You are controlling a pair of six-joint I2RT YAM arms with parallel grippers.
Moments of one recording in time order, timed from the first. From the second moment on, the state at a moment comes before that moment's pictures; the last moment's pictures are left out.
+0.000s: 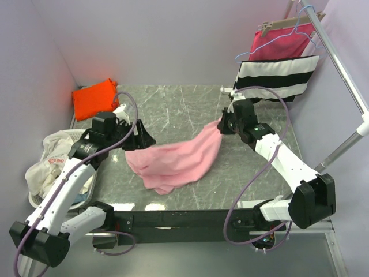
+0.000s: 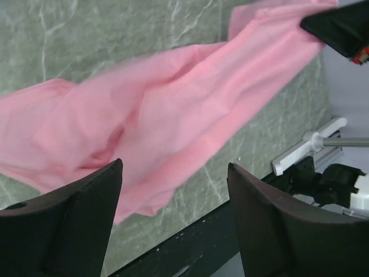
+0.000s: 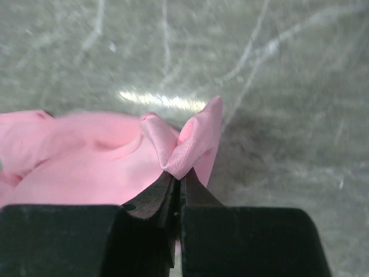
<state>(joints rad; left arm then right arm) -0.33 0.97 1.01 -0.61 0.35 -0.48 0.37 1.30 1.06 -0.36 -0.03 0.33</state>
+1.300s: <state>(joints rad) -0.46 1.64 0.93 -0.40 0.01 -0.50 0.37 1.35 1.05 -0.37 0.01 0.33</state>
